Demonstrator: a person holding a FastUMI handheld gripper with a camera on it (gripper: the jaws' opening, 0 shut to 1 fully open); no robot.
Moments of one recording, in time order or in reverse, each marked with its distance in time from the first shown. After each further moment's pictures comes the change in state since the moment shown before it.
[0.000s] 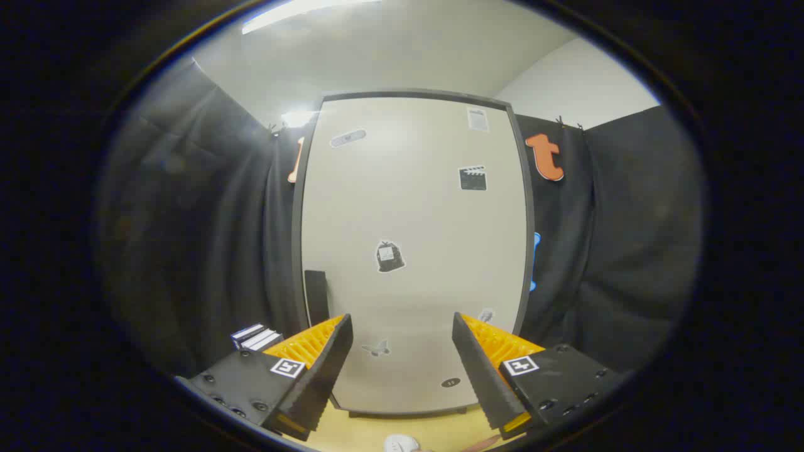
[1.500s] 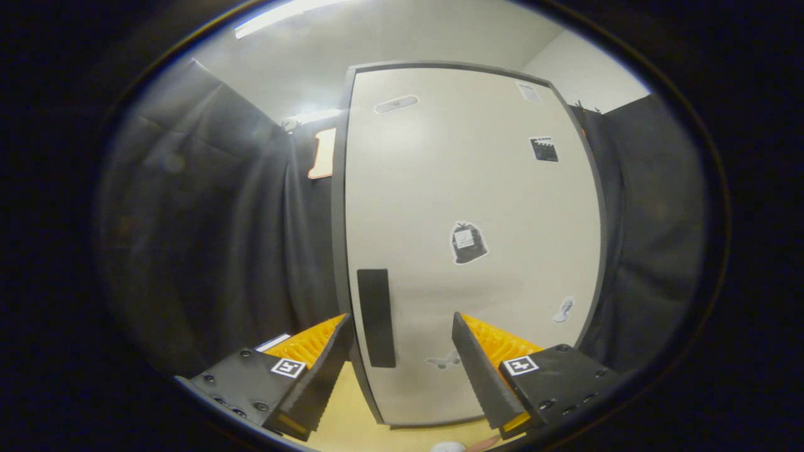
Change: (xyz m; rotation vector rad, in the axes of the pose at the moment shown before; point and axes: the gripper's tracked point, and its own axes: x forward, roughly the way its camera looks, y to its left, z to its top) arm 0.068 0.100 -0.027 0.068 0.004 0.099
